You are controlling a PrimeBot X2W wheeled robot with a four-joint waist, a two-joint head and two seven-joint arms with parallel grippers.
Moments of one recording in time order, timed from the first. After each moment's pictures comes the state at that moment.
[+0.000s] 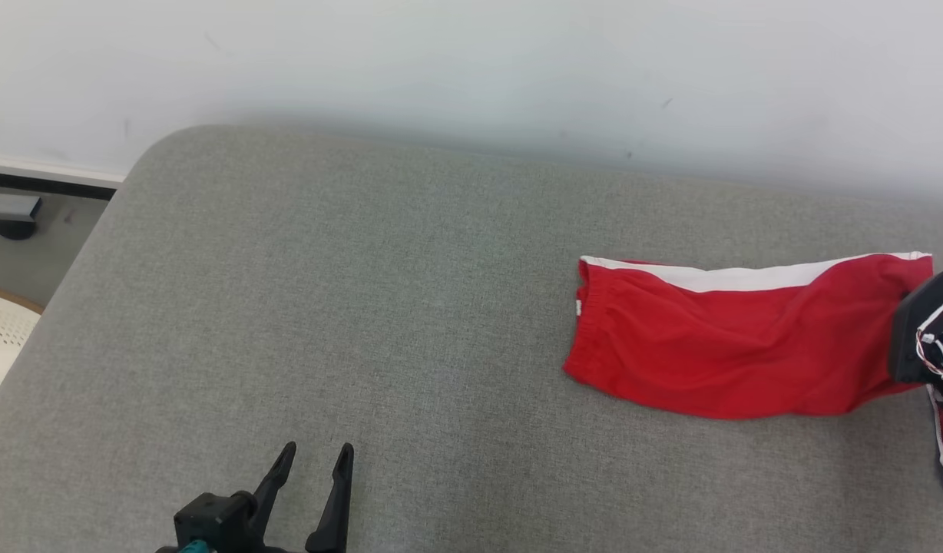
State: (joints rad) left arm -0.12 0.37 -0.55 0.12 -0.70 0.16 -0.18; right arm -0.92 -0.53 0.55 1.29 0.60 0.13 0.15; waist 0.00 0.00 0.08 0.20
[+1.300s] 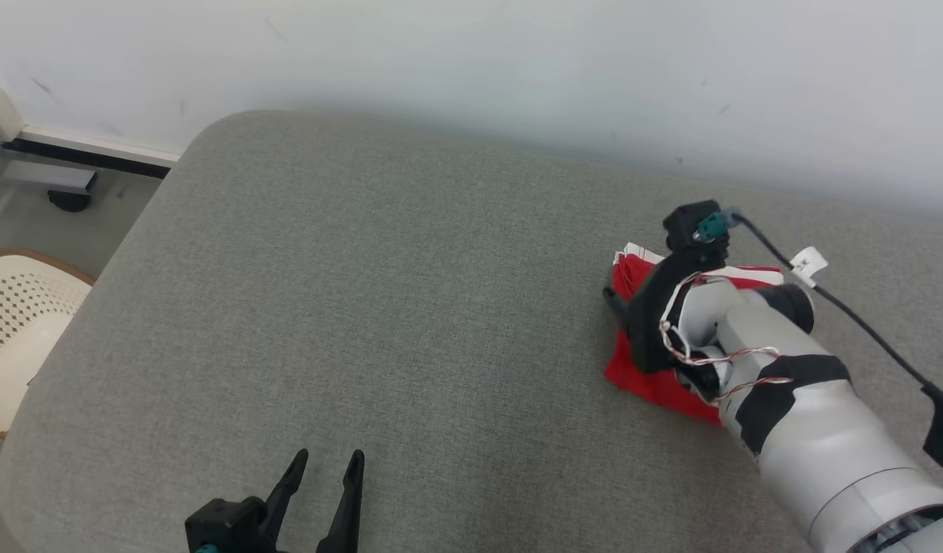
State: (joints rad) left arm -0.12 0.35 -0.57 0.15 -0.72 0.15 -0.20; right arm -0.97 -0.12 0.55 1.23 0.52 0.13 0.27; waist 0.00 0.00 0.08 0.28
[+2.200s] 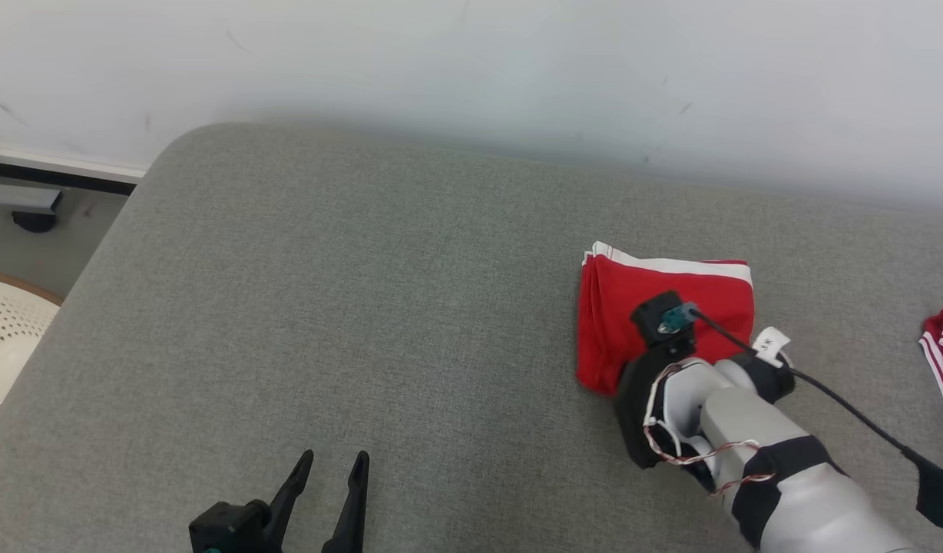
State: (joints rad) left arm -0.13 0.34 -0.57 0.16 -0.73 0.13 -0.23; right arm -0.77 -0.19 0.65 1.03 0.44 0.13 0.25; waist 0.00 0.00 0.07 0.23
